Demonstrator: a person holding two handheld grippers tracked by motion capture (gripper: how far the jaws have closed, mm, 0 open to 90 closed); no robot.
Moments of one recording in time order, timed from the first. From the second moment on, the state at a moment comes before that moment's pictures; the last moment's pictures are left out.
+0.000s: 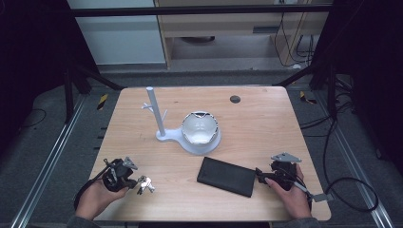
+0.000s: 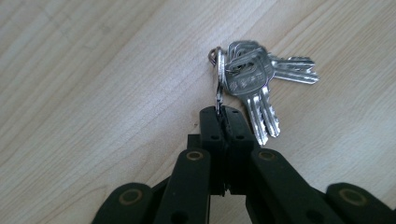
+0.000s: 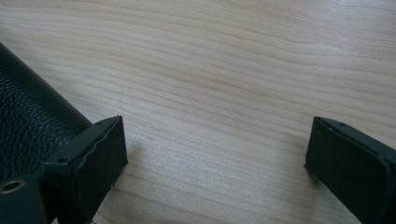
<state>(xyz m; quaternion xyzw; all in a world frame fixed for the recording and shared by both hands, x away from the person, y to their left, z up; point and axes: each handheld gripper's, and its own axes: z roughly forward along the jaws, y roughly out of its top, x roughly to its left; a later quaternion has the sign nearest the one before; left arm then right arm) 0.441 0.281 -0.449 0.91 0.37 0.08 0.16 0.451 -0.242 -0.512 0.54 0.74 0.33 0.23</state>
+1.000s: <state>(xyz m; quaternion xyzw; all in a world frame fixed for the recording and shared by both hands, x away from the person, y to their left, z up) 0.464 0.264 -0.343 0.92 0.34 0.12 0.17 0.455 -0.241 -0.513 0.54 0.75 0.32 0.23</state>
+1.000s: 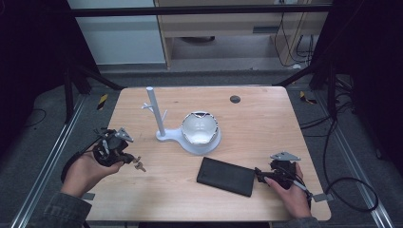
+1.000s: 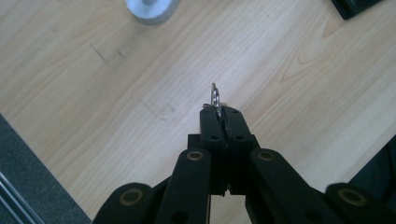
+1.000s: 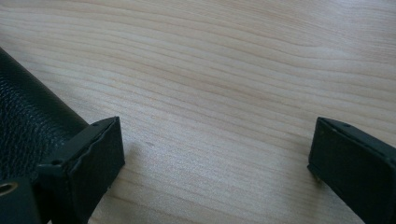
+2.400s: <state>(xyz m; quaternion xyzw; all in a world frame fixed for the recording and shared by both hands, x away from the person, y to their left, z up) 0.500 0.264 -0.249 0.90 0.35 0.15 0.20 0.460 -0.243 -0.513 0.53 0.75 0.32 0.23</state>
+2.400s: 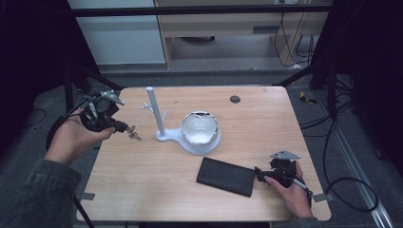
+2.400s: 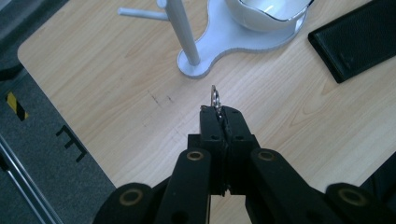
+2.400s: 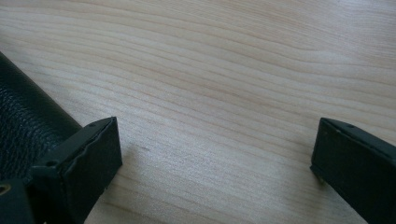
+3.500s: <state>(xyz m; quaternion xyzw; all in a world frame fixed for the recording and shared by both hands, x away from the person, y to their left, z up) 0.542 0.248 -0.224 0.89 0.37 0.16 0.21 0.460 -0.243 -0.513 0.53 0.75 0.32 0.23</state>
